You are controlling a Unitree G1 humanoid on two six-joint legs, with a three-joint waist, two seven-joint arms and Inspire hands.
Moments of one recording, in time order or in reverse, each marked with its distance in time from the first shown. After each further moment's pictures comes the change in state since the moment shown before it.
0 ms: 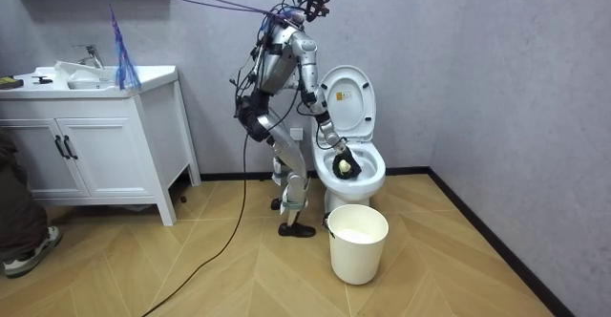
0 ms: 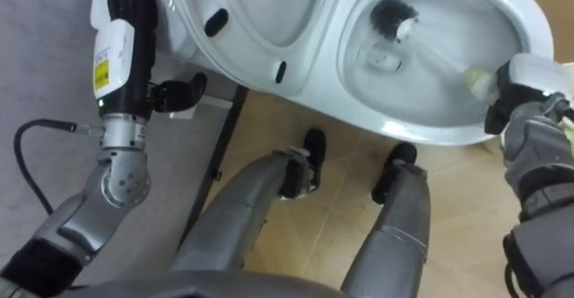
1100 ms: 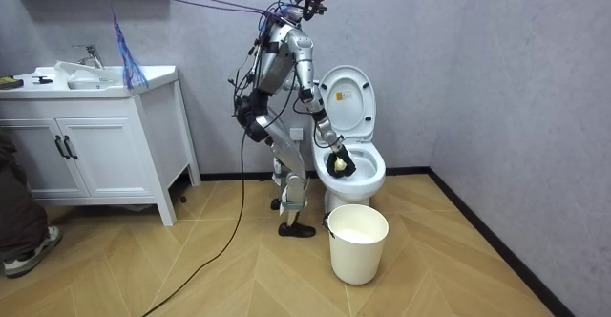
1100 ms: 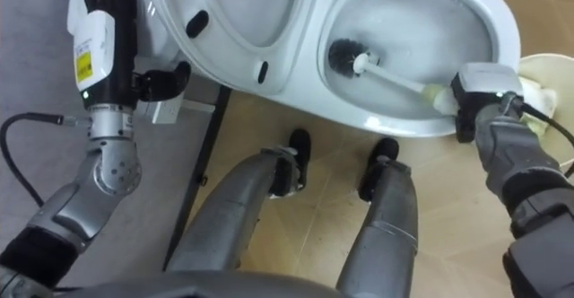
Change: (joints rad) left arm -0.048 0.006 0.013 0.059 -0.018 0.008 0.023; right arm -0.001 -0.070 0.114 -0.083 0.003 -0.028 0.090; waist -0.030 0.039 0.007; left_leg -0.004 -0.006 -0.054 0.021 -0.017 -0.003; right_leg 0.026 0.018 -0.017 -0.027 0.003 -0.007
